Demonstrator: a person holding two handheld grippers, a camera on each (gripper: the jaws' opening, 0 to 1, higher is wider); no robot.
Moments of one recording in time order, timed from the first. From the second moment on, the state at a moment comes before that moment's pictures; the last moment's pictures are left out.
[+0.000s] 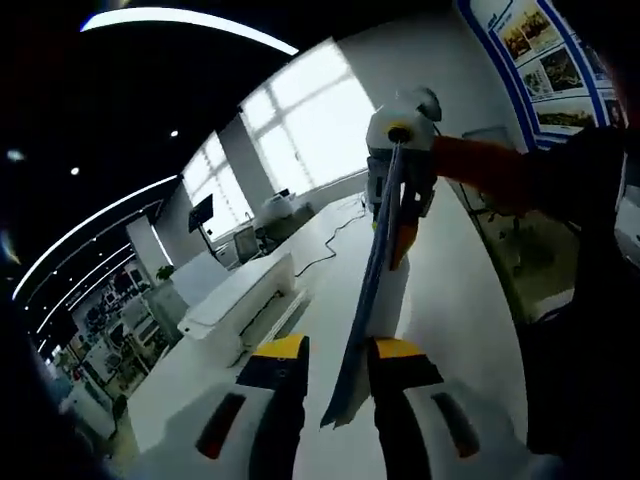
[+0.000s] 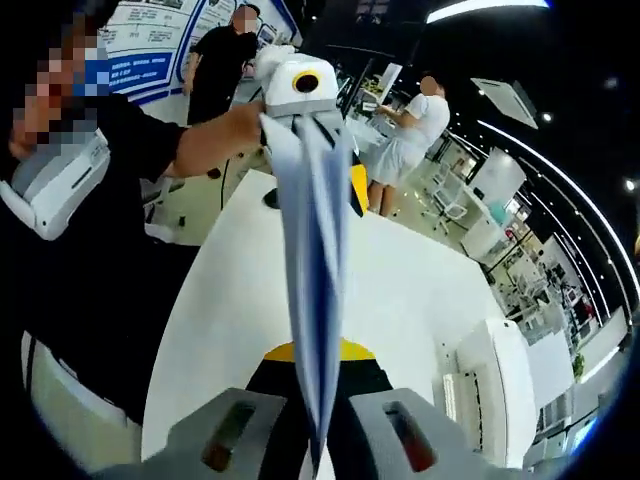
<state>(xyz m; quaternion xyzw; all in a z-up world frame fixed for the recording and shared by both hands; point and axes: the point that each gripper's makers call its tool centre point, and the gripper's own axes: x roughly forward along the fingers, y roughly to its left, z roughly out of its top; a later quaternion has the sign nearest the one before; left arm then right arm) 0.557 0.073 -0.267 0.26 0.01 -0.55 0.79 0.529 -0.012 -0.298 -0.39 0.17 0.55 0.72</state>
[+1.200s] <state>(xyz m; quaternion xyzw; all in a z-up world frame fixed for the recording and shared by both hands) 0.526 0.047 -0.299 0.23 0.08 -0.63 0.74 0.529 -0.003 -0.300 -0.40 0.16 0.58 0.69</state>
